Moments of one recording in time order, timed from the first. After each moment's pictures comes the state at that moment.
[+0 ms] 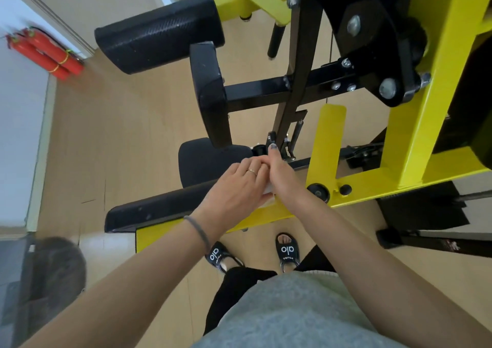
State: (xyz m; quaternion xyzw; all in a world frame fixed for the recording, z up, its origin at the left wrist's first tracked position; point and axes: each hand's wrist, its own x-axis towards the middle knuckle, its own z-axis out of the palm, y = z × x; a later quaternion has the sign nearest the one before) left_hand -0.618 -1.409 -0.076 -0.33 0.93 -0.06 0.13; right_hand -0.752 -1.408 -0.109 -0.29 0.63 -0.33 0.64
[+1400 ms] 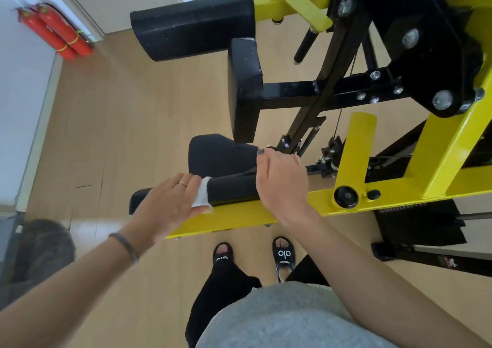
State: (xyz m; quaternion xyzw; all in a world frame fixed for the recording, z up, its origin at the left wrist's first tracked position) left_hand -0.441 -1.399 -0.080 -0.44 0.88 -0.07 0.15; right_hand -0.684 -1.394 -0.088 -0.62 0.71 -0.28 0.17
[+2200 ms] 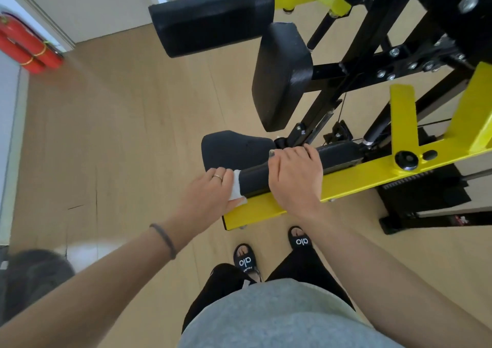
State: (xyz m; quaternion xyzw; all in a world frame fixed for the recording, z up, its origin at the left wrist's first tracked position) left_hand -0.364 -1.412 -0.088 -0.38 0.92 -0.03 0.09; right_hand -0.566 -1.379 -0.105 -0.64 0.75 -0.14 -0.03
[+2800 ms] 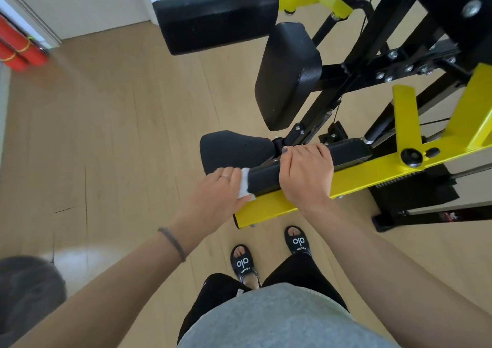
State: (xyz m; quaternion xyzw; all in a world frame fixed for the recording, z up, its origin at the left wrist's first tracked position) left_hand -0.347 -1.410 -0.097 -0.39 0.92 0.01 0.03; right_hand -0.556 -1.382 -0.109 -0.61 0.78 -0.13 -0.09
